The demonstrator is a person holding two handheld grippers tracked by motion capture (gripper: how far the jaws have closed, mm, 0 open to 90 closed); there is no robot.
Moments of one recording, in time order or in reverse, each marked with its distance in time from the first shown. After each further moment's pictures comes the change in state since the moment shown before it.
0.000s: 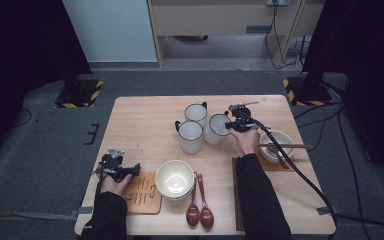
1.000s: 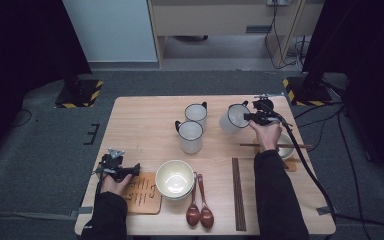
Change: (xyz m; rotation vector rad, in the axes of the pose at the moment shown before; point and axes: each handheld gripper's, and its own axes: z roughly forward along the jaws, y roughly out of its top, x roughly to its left) left arm 0.000 0.000 0.000 0.000 0.000 0.000; right arm -0.045 0.013 -0.056 -0.087 -0.045 0.026
